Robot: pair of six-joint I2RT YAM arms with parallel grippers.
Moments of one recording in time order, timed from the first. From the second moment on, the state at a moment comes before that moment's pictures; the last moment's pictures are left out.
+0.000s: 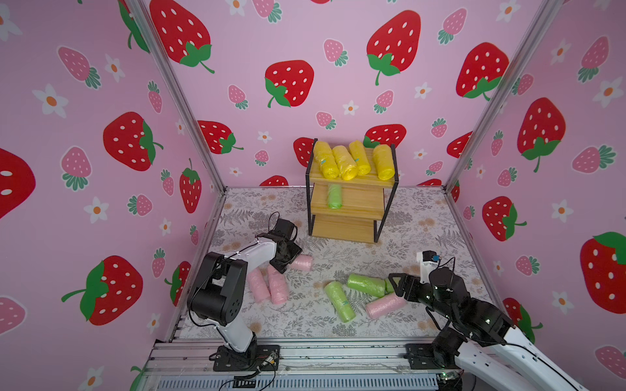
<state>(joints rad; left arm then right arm) -0.29 1.69 0.98 -0.51 0.05 -1.13 0.76 0.50 0.58 -0.70 0.15 0.82</state>
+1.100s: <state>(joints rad) -0.39 1.31 0.82 -0.33 0.31 -1.13 0.83 0.97 0.84 -0.56 -0.08 0.89</state>
